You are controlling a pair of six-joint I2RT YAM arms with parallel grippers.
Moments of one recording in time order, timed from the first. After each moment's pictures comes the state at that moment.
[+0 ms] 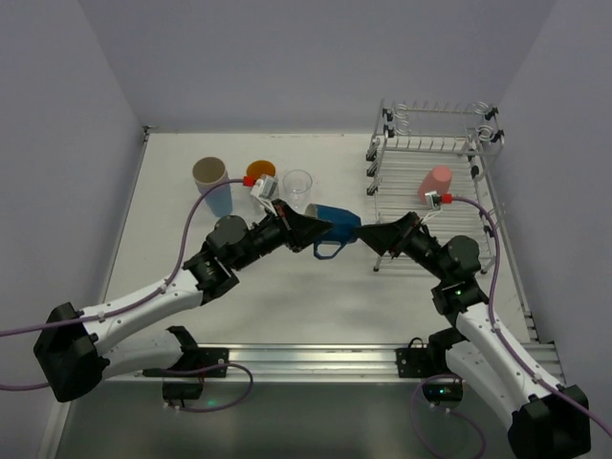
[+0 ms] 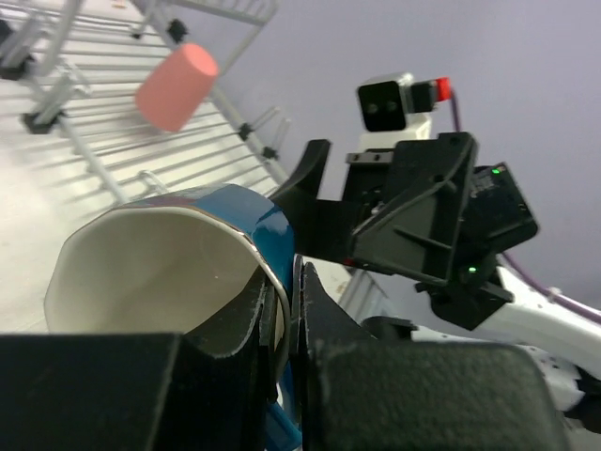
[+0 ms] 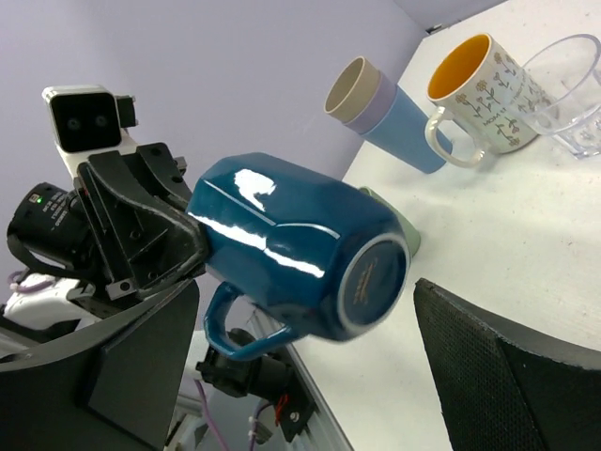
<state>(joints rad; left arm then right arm) -0.85 1.12 0.71 0.51 0.16 -0.81 0.31 0.73 0.38 0.50 -0.57 1.03</state>
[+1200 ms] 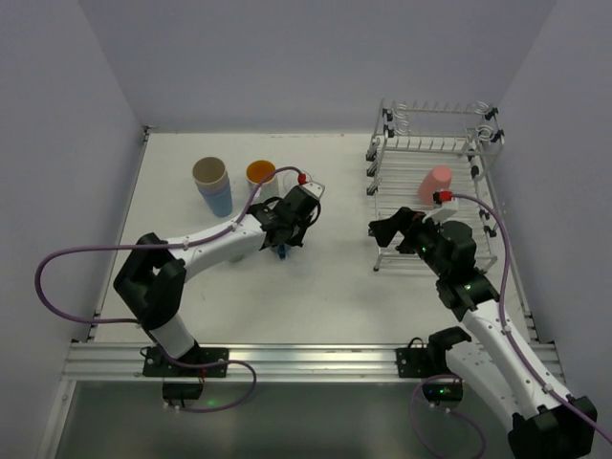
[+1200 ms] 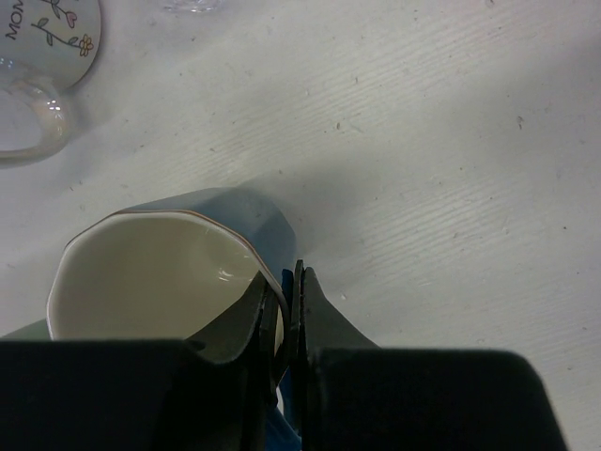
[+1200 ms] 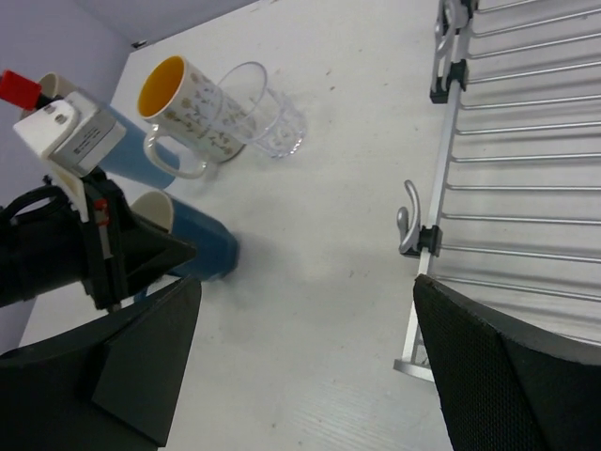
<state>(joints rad) -0.80 1.67 1.21 -0.49 -0.30 -0.25 0.31 0.70 0.53 -0.08 -0.14 0.56</state>
